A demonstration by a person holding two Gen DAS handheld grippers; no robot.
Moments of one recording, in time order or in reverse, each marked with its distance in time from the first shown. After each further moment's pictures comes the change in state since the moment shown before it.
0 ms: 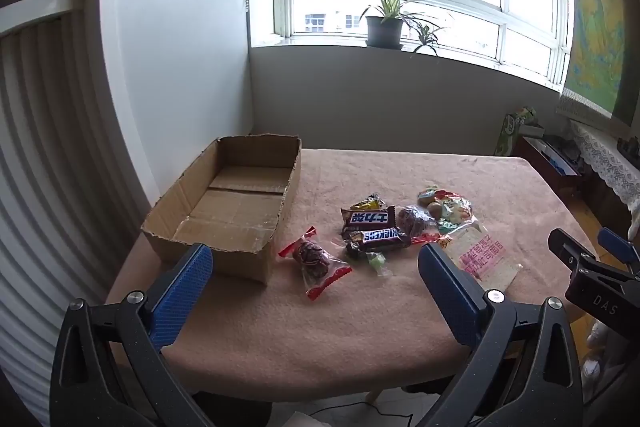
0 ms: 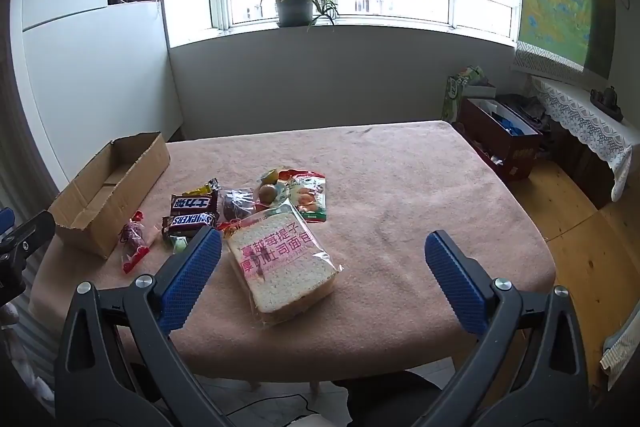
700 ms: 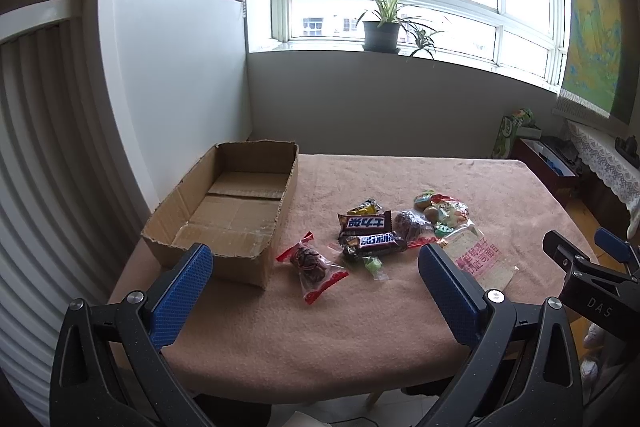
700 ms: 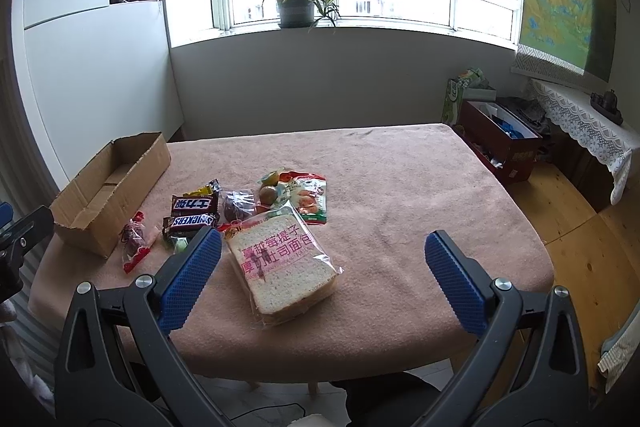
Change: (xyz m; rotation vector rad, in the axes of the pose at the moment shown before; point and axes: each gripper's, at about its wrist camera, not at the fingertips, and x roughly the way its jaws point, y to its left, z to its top) left arm -0.005 0.005 0.006 0.002 -0.009 -0.010; right arm -0.004 0.001 0.001 0.003 -0.005 0.001
